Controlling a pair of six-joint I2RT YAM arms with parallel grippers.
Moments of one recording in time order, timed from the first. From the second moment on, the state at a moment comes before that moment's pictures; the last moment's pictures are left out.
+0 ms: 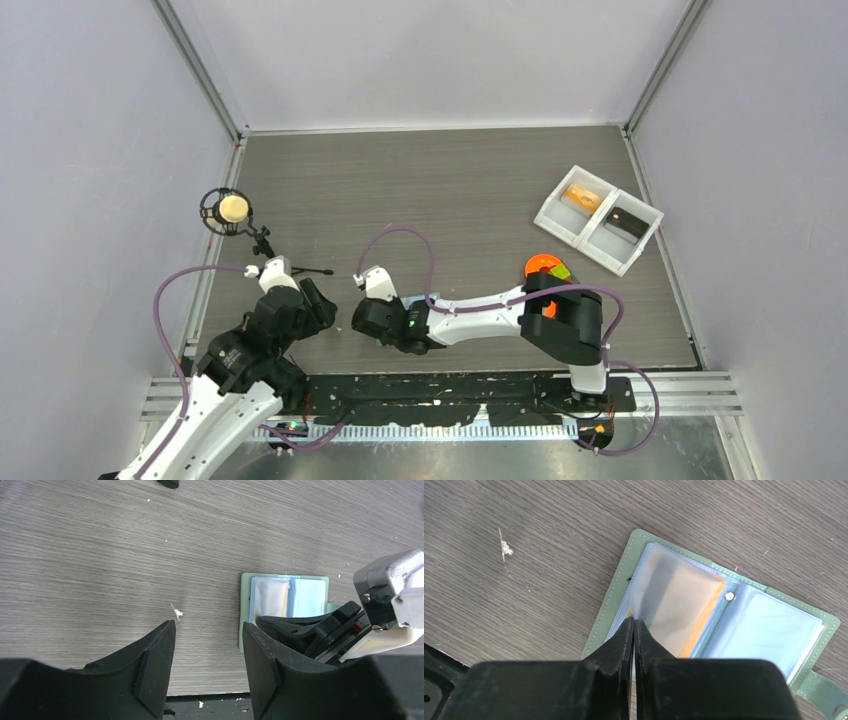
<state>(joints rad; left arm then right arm) -0.59 0.35 0.54 -0.91 -0.31 -0.82 1.35 1.93 1.22 -0.26 0.49 0.65</state>
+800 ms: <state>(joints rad) -0.59 0.49 0.54 -0.84 -0.21 -0.82 1.14 1.55 0.67 0.26 0.23 0.73</state>
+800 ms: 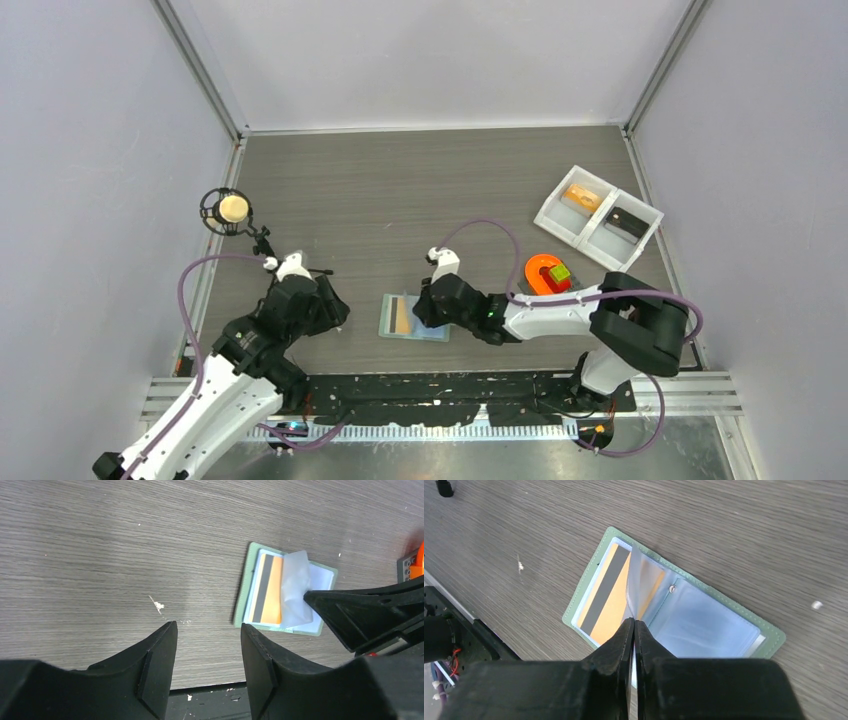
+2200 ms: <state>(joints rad) -0.59 0.30 0.49 -0.72 -0.25 -0.84 1.29 1.75 1.15 -0.28 0.50 0.80</state>
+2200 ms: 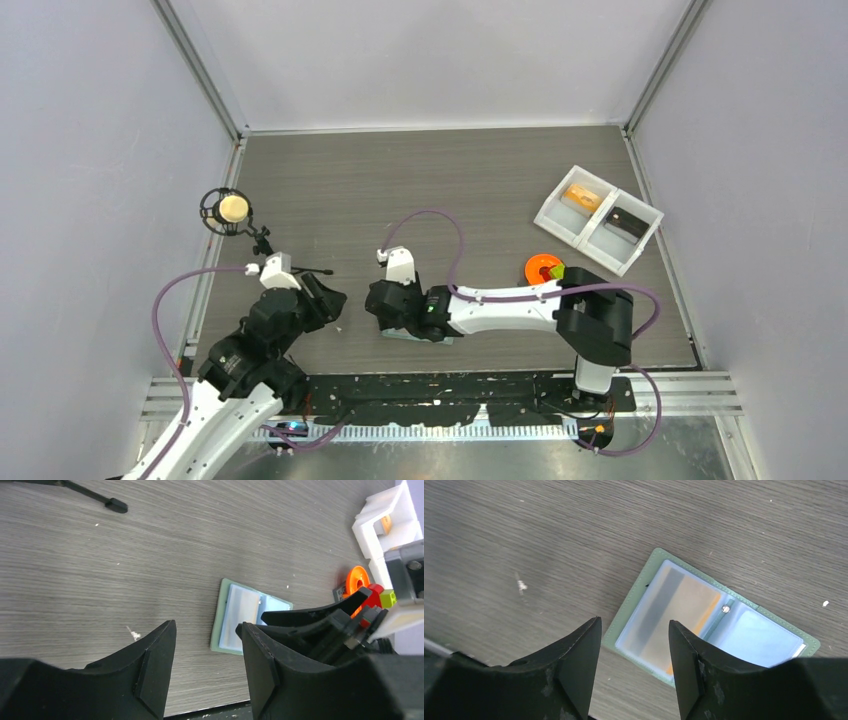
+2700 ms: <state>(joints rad) -0.59 0.29 0.49 -0.81 -0.27 -0.84 1.29 1.91 1.22 -0.37 0.52 0.81</state>
